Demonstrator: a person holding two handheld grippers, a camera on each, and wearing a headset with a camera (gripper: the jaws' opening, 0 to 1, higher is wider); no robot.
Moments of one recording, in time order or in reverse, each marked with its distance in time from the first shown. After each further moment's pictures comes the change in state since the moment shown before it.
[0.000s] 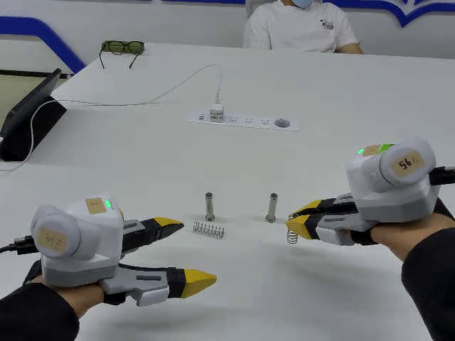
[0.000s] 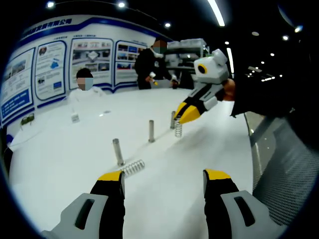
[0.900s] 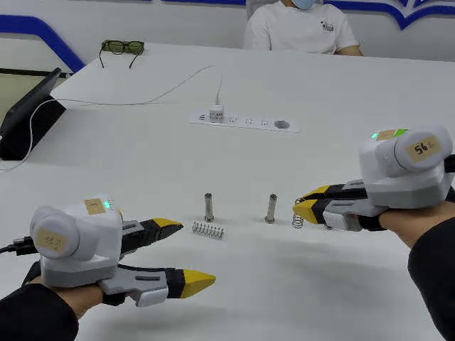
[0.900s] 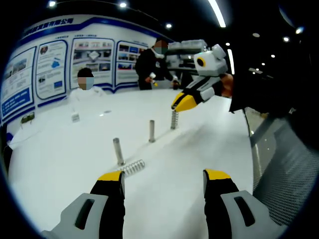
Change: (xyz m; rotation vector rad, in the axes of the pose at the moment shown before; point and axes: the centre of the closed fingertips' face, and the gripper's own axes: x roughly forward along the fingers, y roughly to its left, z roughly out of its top) left arm 0.000 0.000 -0.001 -0.010 -0.008 0.002; right arm -0.010 -0.015 0.024 -0.009 -0.043 -0.045
